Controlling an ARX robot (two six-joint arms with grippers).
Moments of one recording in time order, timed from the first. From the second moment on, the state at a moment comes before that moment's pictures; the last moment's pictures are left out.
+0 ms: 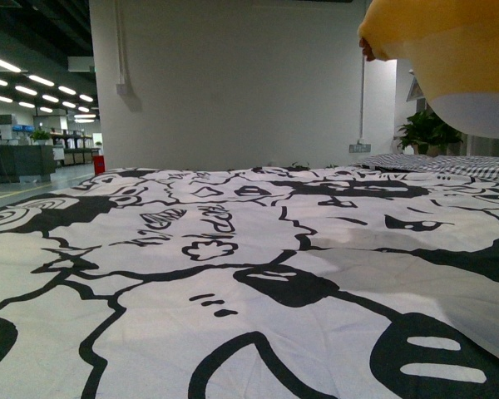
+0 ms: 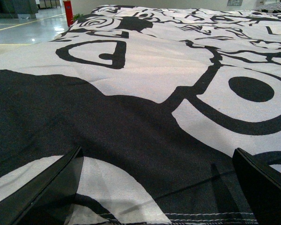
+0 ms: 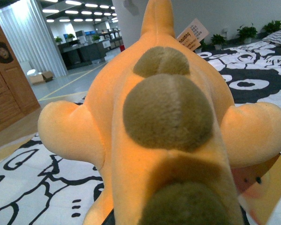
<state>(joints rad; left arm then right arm) 0.00 0.00 0.01 0.00 0.00 -0.01 -0.03 0.71 0.74 0.12 -0.33 0.28</state>
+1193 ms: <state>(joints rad) 0.00 0.00 0.01 0.00 0.00 -0.01 0.00 0.31 0.15 0.17 0.00 0.01</state>
